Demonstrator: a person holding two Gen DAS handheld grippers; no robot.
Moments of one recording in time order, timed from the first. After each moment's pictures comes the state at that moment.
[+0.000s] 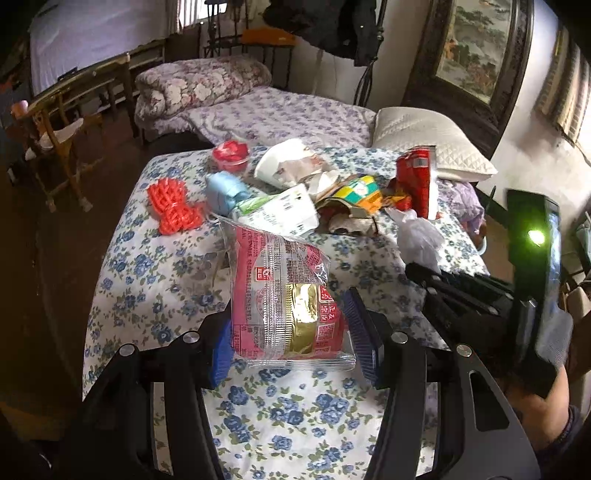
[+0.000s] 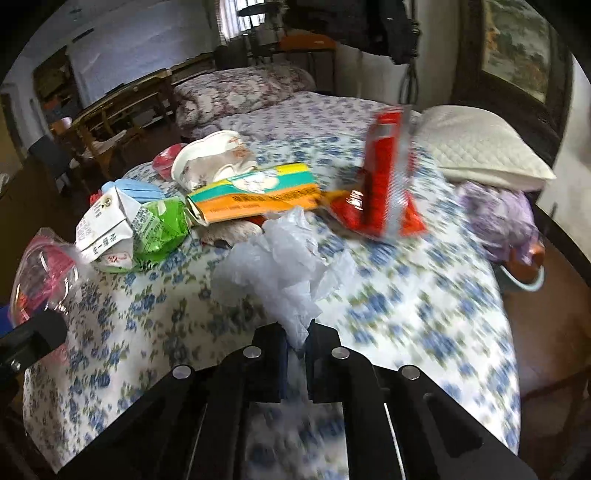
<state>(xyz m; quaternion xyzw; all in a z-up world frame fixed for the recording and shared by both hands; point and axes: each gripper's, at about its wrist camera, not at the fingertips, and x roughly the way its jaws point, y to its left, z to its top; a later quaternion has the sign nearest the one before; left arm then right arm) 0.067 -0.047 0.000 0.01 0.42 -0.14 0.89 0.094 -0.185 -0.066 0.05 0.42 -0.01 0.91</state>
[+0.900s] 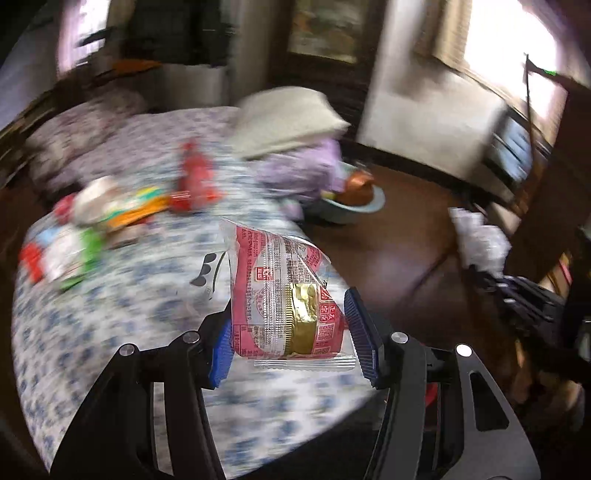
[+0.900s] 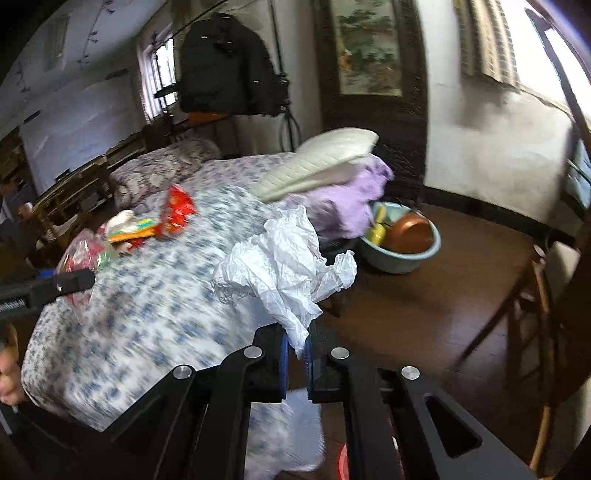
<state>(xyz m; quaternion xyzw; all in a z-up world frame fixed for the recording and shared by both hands) -0.043 -0.226 0.027 0.10 0.40 -0.37 0.83 -0.178 -0.393 -0.042 0.13 0.32 -0.16 0.92</state>
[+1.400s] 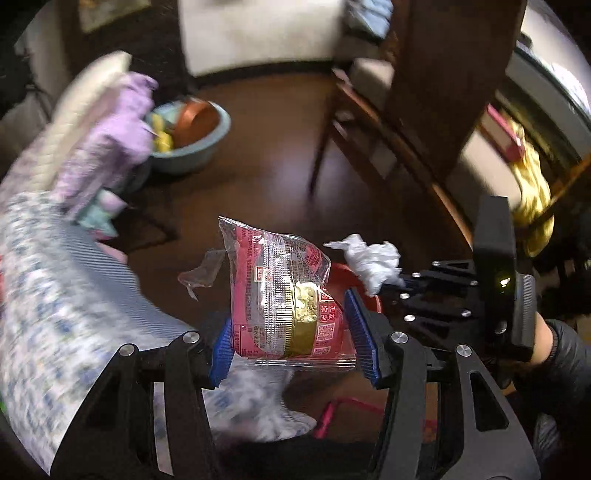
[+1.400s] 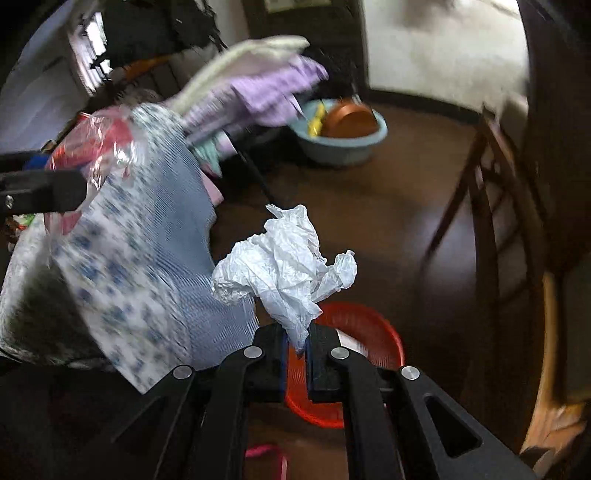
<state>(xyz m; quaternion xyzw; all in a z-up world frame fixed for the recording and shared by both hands) -0.131 -0.423 -0.061 0.30 0.45 -0.55 0.64 -0.263 -0.461 -0.186 0.23 0.45 -0.20 0.84</state>
